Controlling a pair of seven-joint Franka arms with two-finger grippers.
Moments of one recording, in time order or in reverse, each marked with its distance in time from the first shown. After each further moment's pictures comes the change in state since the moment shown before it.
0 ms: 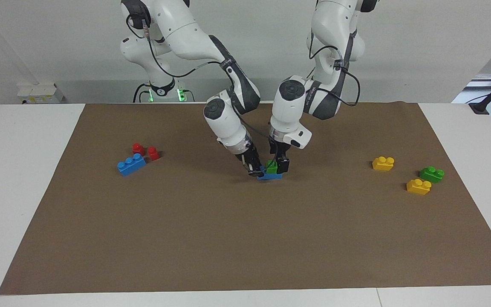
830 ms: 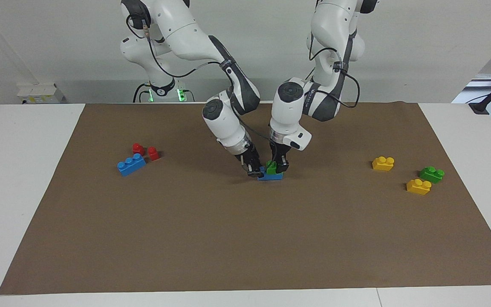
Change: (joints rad) left arm 0.001 0.012 0.004 0.002 0.058 0.027 0.008; right arm 0.000 0.002 0.000 -0.003 0.034 0.017 0.000
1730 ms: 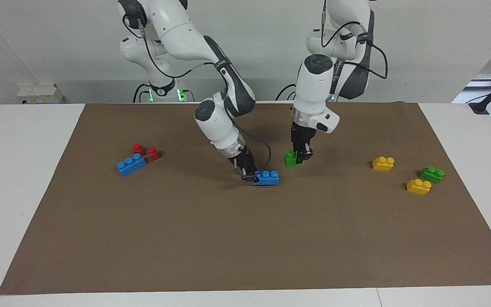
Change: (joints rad) left arm 0.105 -0.174 0.011 0.029 -0.010 -0.160 0.145; right arm -0.096 -0.022 -0.018 0.055 0.002 -0.092 -0.102
